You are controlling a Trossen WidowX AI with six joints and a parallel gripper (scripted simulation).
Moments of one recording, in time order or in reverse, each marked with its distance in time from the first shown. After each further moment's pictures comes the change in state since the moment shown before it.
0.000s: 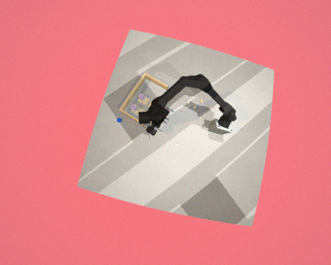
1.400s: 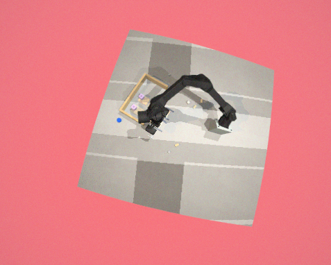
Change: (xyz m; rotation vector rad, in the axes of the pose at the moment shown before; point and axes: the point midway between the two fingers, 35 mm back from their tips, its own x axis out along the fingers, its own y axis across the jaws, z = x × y) arm -0.018 0.000 0.003 0.005 -0.004 0.005
